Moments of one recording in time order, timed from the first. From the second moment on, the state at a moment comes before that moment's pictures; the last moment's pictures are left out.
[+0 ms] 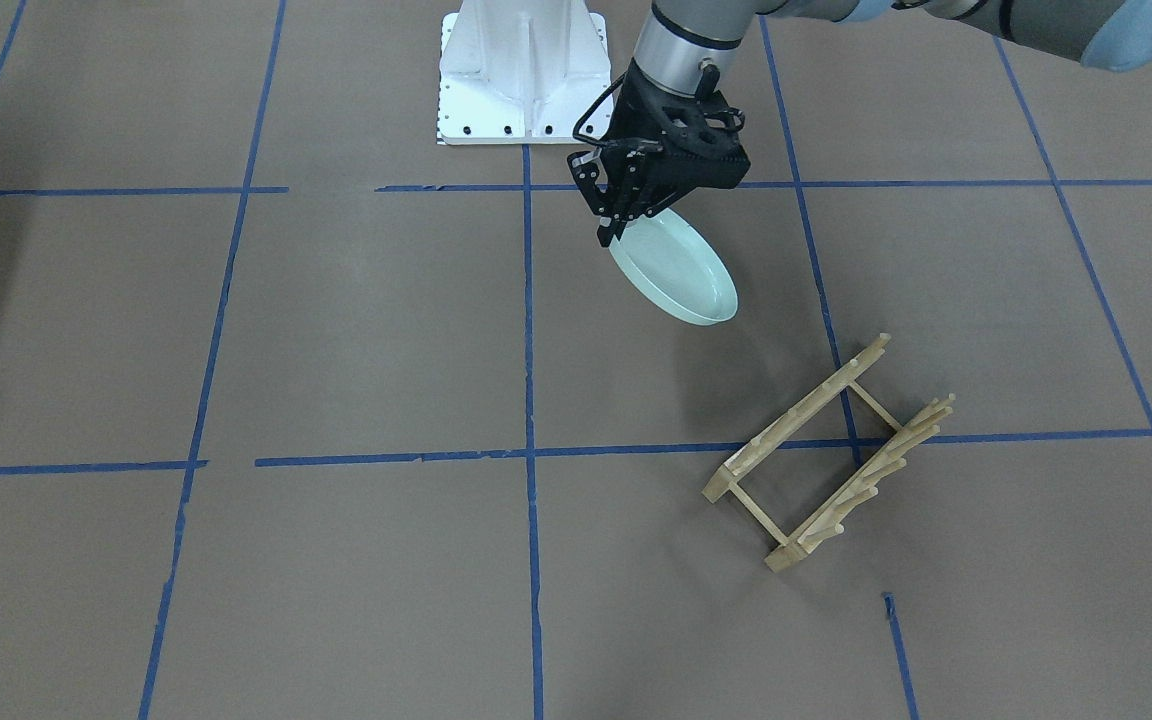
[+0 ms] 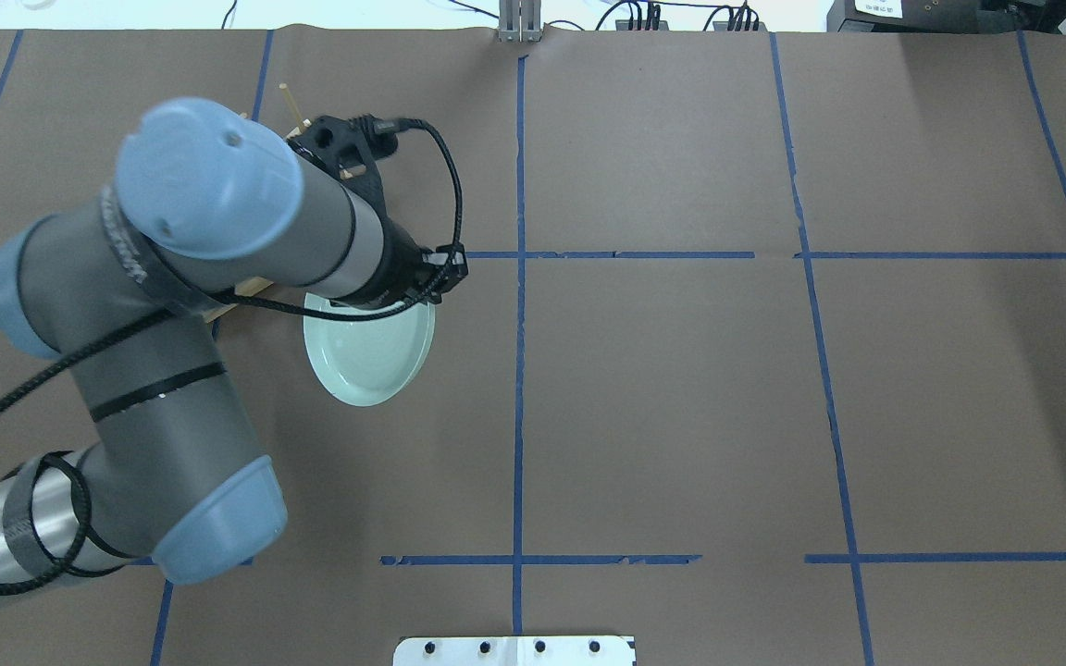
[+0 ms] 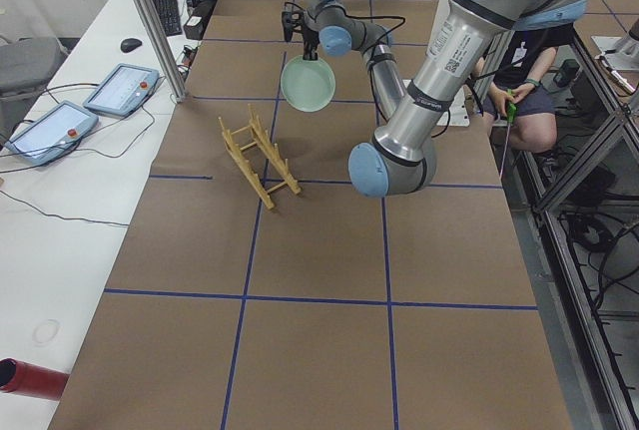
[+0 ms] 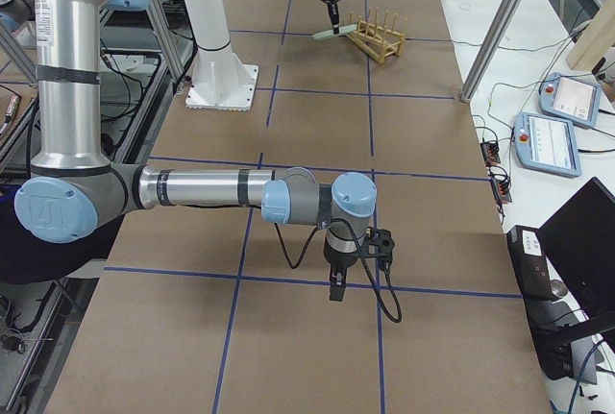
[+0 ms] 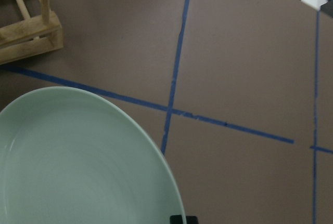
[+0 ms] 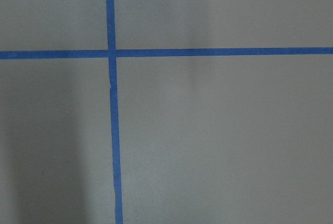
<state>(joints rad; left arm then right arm) -0.55 -2.23 -1.95 -1.49 -1.79 -1.34 1.54 -1.63 1.67 -1.64 2.19 0.06</state>
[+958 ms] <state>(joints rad) -0.39 -2.25 -1.78 -1.31 -1.59 -0.96 1.54 -1.63 1.67 -1.64 2.19 0.06</state>
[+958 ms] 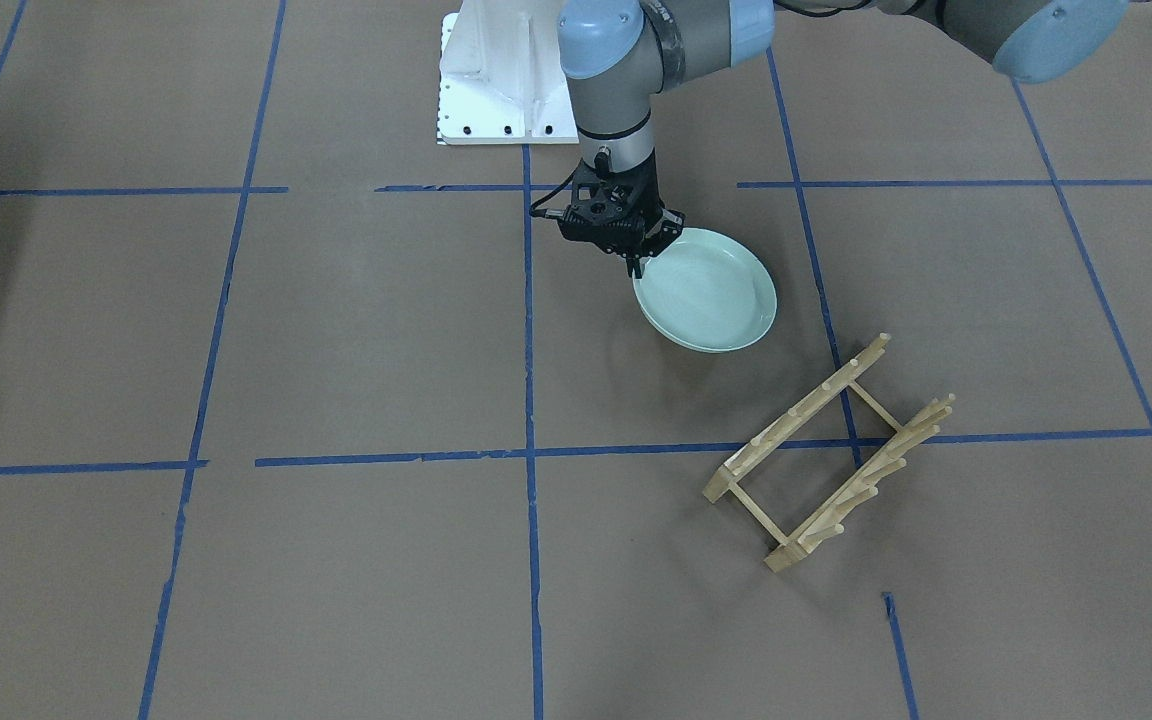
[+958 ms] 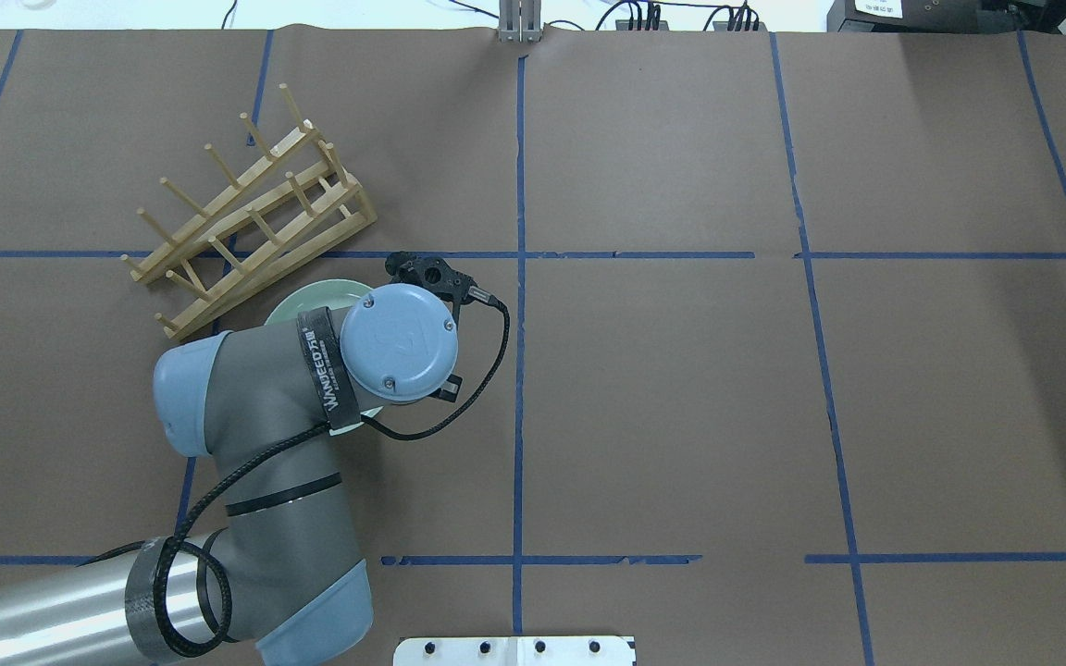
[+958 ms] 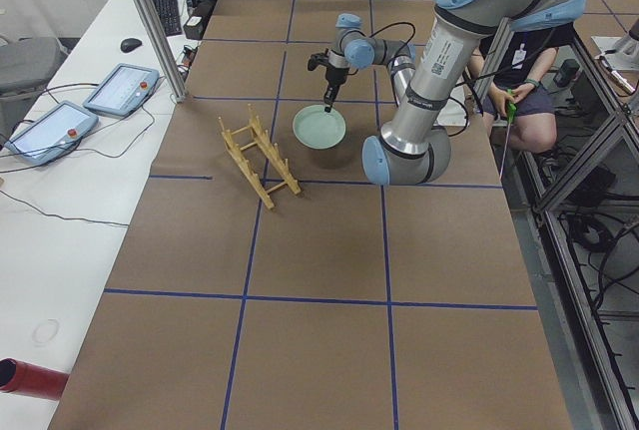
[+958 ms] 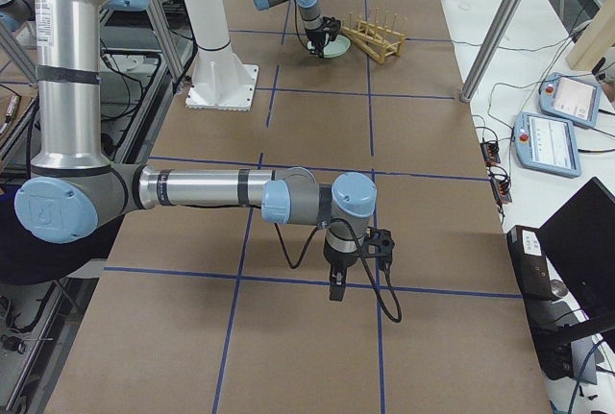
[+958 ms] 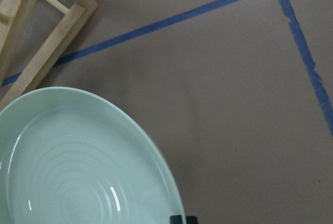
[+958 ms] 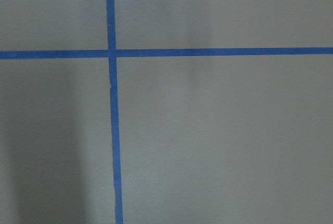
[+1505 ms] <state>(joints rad) -0.39 -2.25 -1.81 -1.34 -1.59 -0.96 1.54 -1.63 1.67 -1.64 2.19 0.06</state>
